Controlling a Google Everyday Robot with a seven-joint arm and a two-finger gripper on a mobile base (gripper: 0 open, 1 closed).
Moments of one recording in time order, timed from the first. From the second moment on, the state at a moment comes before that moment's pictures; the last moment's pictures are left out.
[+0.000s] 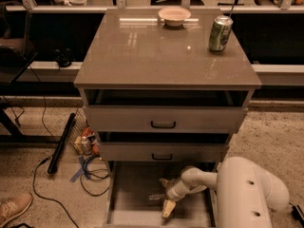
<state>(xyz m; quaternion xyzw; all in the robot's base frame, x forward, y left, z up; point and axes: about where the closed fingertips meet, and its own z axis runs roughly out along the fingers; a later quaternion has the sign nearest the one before) 0.528 -0.051 0.147 -0.67 0.67 0.23 0.21</state>
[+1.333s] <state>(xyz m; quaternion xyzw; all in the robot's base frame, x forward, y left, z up) 0.522 -0.075 0.137 -0.65 0.70 0.20 0.21</state>
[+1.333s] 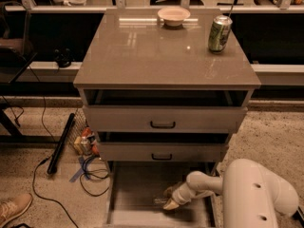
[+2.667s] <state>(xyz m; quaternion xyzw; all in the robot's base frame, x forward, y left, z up) 0.488 -0.173 0.274 -0.64 0.68 0.16 0.33</state>
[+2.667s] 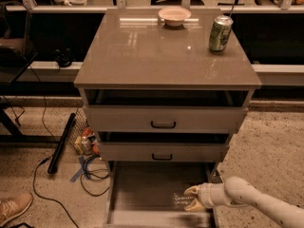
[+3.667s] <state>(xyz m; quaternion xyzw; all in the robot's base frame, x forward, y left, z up) 0.497 -0.218 0.492 -0.67 0.64 0.06 0.39</state>
